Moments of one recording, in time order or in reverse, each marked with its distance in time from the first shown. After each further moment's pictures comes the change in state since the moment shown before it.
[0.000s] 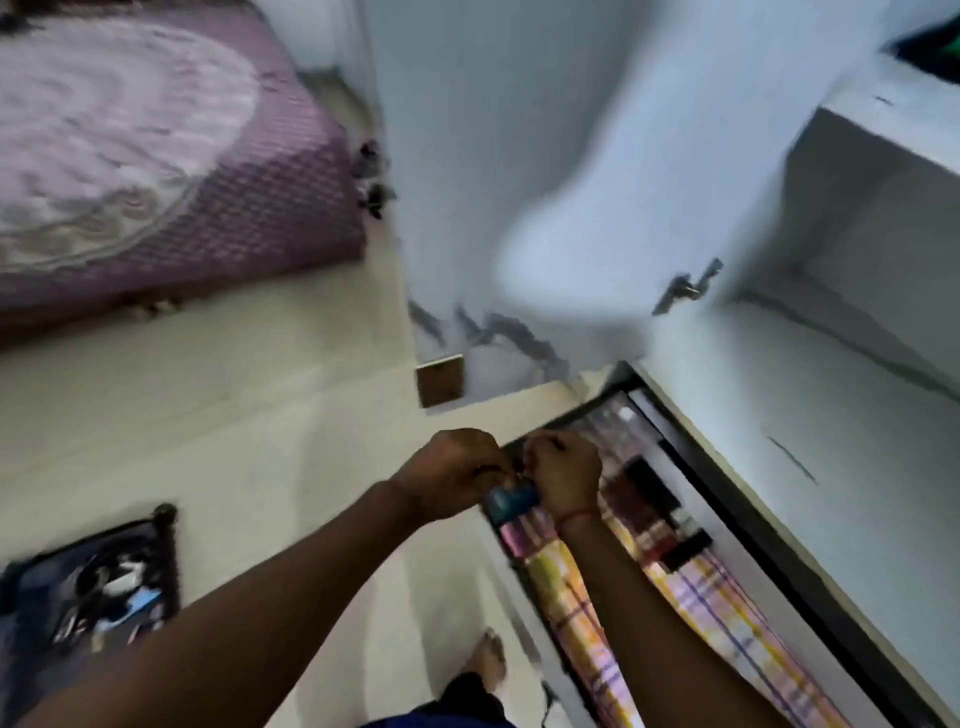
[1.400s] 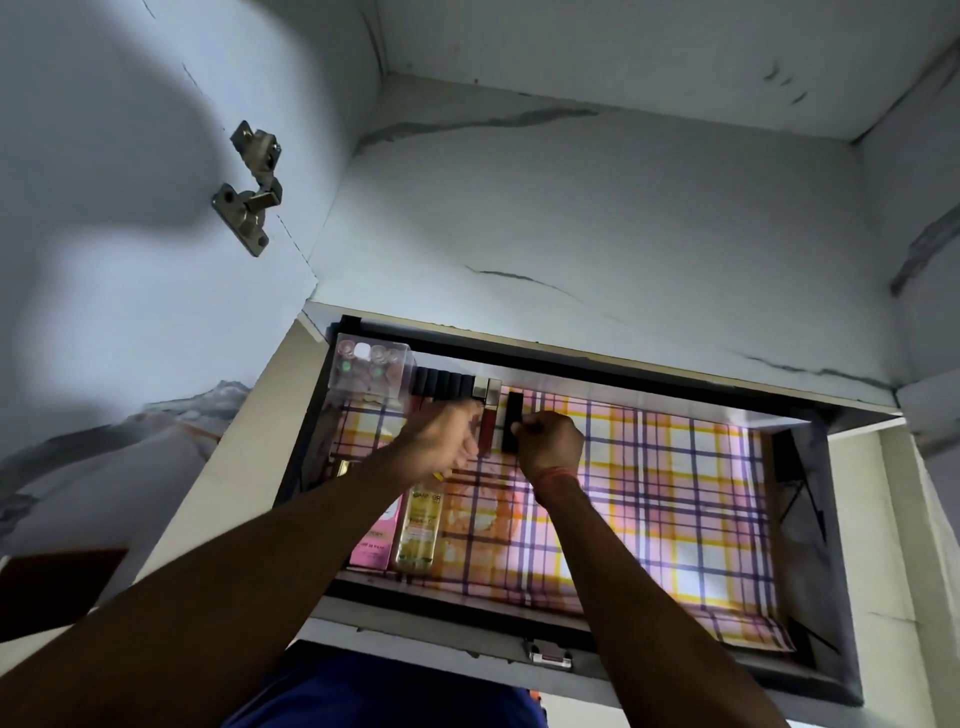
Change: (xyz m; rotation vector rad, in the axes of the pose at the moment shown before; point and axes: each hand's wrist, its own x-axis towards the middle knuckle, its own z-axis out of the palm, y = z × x) left_hand 0.138 0.091 0.182 -0.276 -0.924 -0.828; right_hand -0.002 0.154 -0.133 0.002 0.602 0.545
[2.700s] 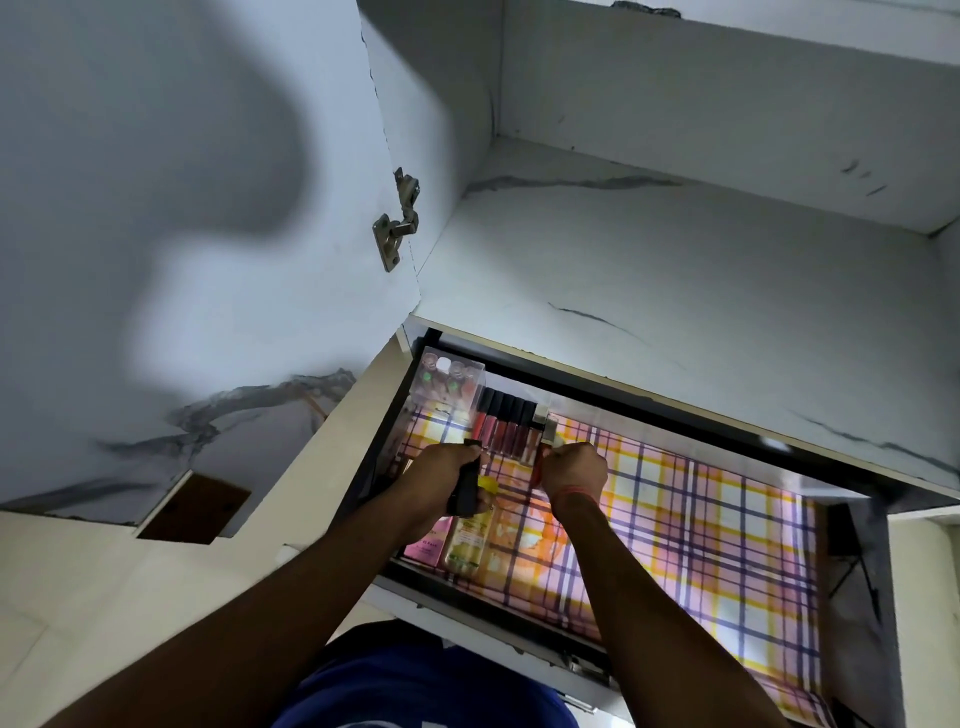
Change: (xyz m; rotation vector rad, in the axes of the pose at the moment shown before) left_hand -0.067 -0.056 -0.042 -0.702 -0.011 0.035; right_hand -0.025 -0.030 0.022 -0.226 0.012 -0.031
